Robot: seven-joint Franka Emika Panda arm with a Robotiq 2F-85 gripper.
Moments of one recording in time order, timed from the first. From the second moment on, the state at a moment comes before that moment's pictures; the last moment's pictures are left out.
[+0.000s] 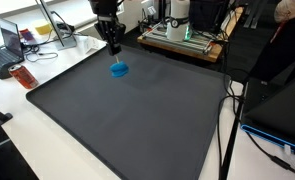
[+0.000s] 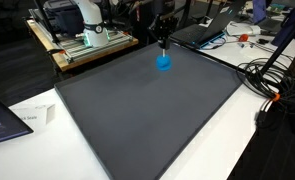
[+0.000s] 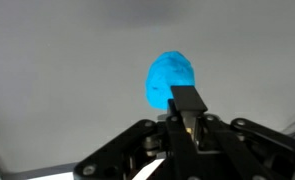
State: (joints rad) arm 0.00 0.15 0.01 -2.08 0.09 2.35 0.02
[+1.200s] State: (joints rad) arm -0.02 0.15 0.01 -2.12 0.17 2.37 0.02
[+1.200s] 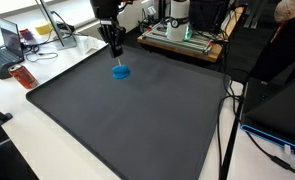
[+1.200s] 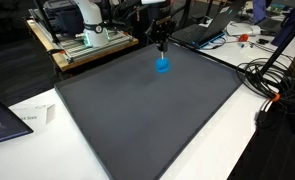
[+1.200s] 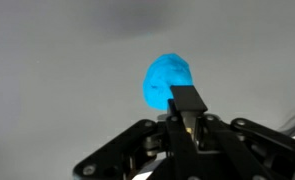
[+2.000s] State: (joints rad) arm 0.06 0.11 0.01 -2.10 -0.21 2.25 0.37
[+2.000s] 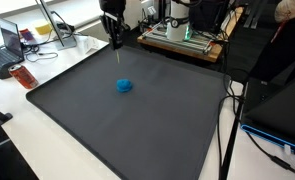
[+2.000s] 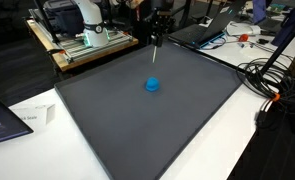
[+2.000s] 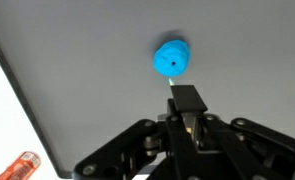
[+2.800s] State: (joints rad) arm 0.07 0.10 0.02 -2.02 -0.21 2.16 0.39
